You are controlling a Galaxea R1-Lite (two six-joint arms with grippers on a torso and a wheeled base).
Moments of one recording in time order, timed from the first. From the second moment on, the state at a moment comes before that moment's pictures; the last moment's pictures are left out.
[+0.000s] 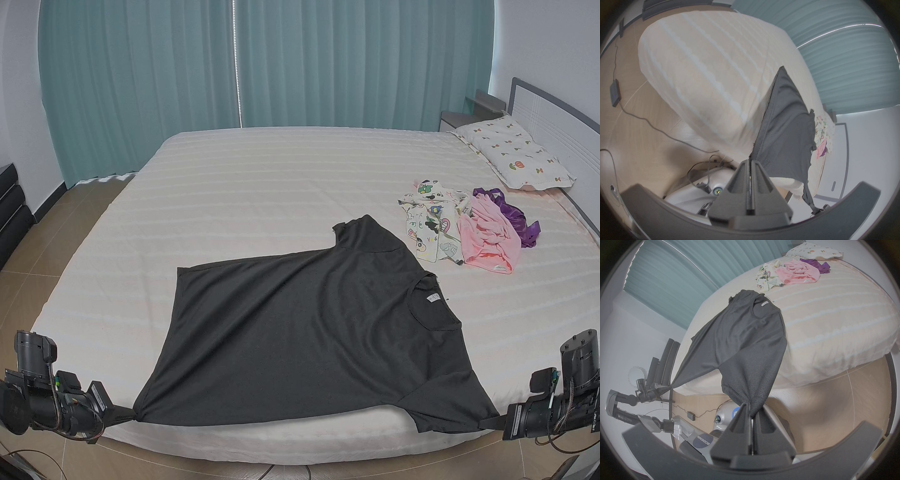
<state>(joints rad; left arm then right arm) 0.16 1.46 -0.16 -0.34 -0.46 -0.72 0.32 1.28 -0.15 -0.26 0.18 0.52</state>
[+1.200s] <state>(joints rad) 0.14 1.41 -0.24 0.05 -0.43 -0.41 0.32 1.38 -0.15 -0.08 0.19 0.36</state>
